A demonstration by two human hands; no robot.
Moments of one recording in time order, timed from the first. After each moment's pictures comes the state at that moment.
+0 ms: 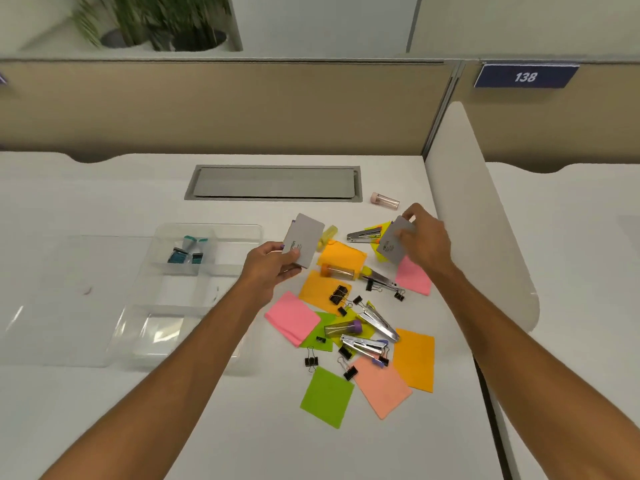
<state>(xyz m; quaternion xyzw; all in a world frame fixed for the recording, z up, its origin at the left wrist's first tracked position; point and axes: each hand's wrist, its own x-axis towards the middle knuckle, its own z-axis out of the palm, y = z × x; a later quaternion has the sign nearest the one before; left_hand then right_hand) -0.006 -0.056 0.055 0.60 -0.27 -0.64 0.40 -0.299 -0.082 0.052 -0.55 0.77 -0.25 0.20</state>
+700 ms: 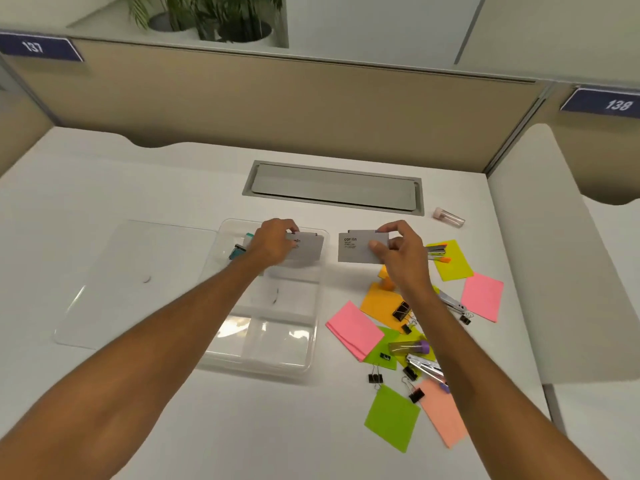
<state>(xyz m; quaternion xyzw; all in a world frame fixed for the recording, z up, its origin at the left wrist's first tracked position) 0.141 -0.133 0.046 0.69 -0.67 -0.26 0.11 -0.108 -0.074 0.066 -0.52 0.64 -0.41 0.38</state>
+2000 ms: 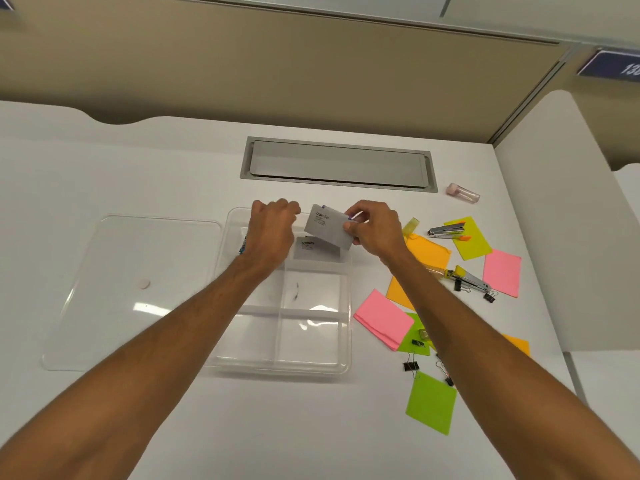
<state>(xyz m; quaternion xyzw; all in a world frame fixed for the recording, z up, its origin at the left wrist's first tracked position) 0.192 -0.155 0.002 0.60 -0.78 -0.02 0.15 -0.013 -0.135 0.044 -0.56 0.72 -0.25 0.33</state>
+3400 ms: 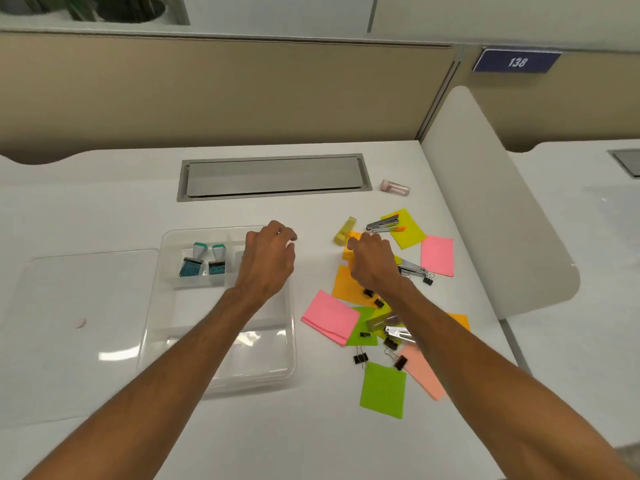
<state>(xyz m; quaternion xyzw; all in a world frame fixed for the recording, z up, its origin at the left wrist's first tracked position) 0.099 -0.095 0.036 0.53 -0.81 -0.15 0.21 -0.125 -0.074 0.000 -0.69 0.72 0.05 0.08</state>
